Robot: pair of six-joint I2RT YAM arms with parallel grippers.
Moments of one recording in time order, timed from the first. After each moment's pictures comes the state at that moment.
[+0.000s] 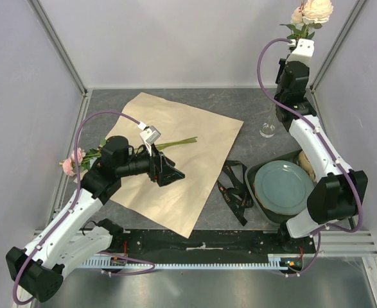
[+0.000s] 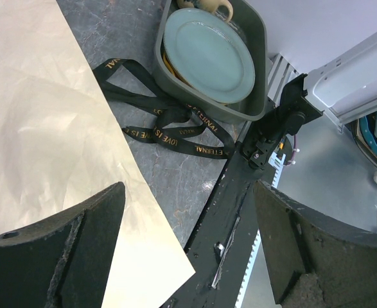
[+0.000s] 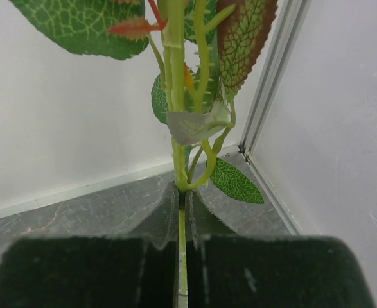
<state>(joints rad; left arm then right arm) -0.51 0.85 0.78 -0.26 0.68 -0.31 0.16 1.55 1.45 0.10 0.54 -0.03</state>
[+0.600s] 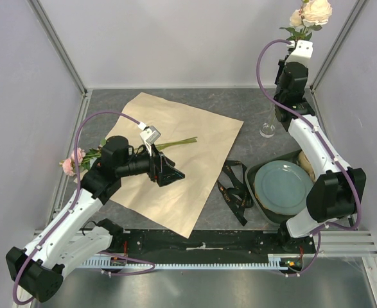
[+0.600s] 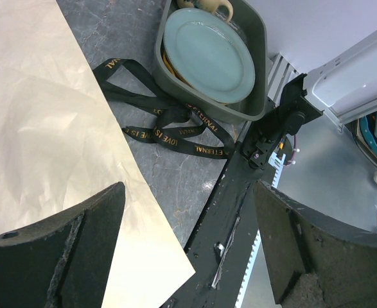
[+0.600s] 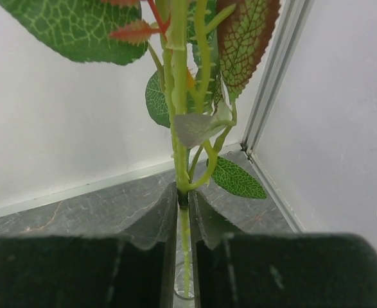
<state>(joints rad) -0.51 0.85 0.78 -0.26 0.68 -0.31 0.15 1.57 1.44 0.13 0.53 -0.02</state>
